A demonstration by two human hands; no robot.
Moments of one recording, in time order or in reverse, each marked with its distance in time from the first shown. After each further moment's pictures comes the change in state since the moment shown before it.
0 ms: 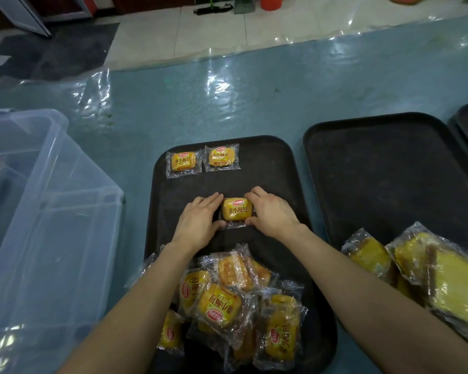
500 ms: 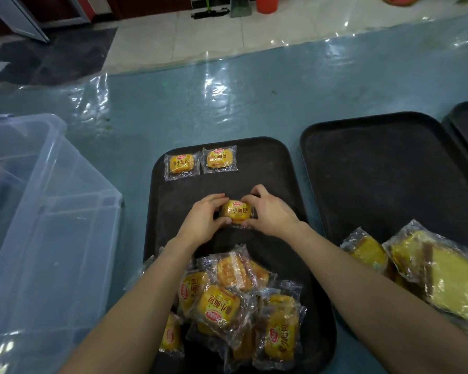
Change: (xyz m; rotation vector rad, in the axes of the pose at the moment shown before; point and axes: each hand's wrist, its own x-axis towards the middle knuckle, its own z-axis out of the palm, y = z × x) left_hand 0.011 0.008 -0.005 -0.341 -0.076 -0.033; right_hand 0.004 0.013 0.004 0.076 -0.053 -0.012
